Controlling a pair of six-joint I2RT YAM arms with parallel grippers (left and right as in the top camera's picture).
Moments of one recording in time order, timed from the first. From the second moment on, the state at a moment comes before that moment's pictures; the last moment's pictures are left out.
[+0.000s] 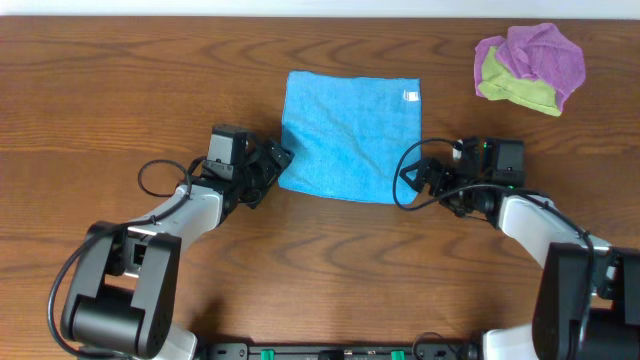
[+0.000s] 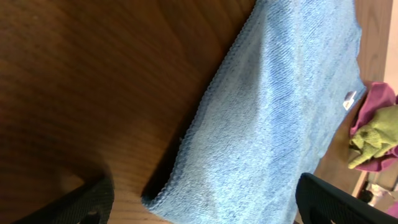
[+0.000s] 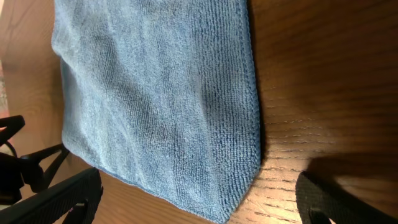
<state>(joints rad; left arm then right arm) -0.24 1.71 0.76 0.03 0.38 -1.08 -0.06 1.63 0.70 -0.14 -0.59 0.44</state>
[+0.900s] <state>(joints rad) -0.24 1.78 0.78 0.14 0.45 -1.14 0.01 1.67 0.71 -0.07 -0.57 0.50</state>
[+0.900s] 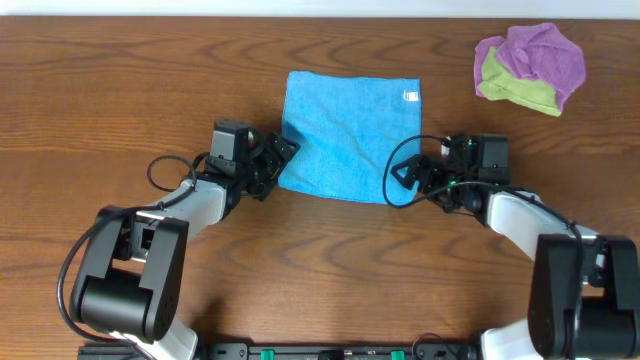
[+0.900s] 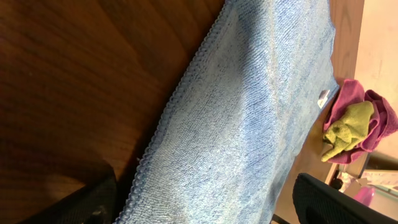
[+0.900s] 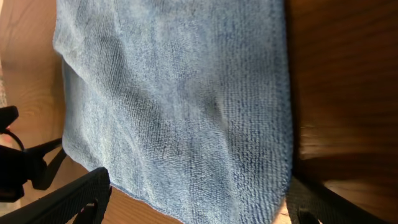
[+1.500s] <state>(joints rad) -0.29 1.79 0.78 0.10 0.44 -1.14 0.05 1.68 0.72 -0.09 -0.51 0.54</state>
